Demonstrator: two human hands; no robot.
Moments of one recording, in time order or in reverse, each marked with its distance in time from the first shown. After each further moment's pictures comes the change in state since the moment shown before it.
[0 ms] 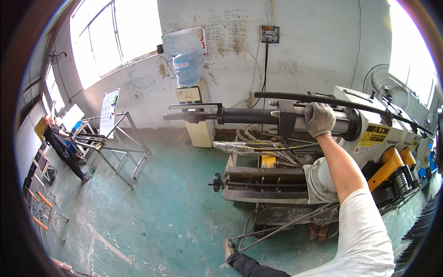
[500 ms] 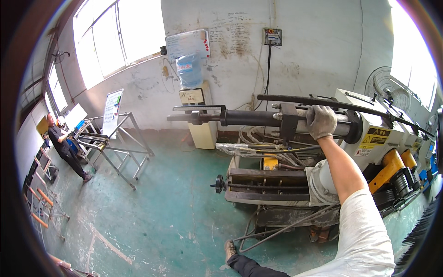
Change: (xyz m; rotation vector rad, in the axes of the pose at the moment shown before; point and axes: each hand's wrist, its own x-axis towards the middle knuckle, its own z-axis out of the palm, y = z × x) left_hand 0.020 -0.030 0.013 -0.052 0.025 -0.011; right_hand 0.001 0.004 0.004 0.001 0.017 -0.011
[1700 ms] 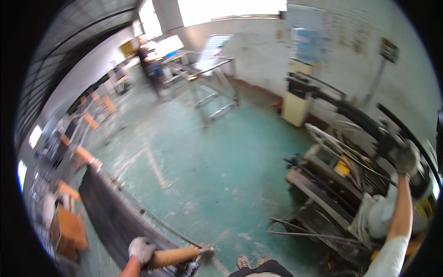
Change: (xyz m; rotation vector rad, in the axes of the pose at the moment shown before) left_hand -0.029 0.068 -0.018 0.288 0.125 0.132; right_hand -0.032 0.089 0.054 -0.146 -0.328 -0.044
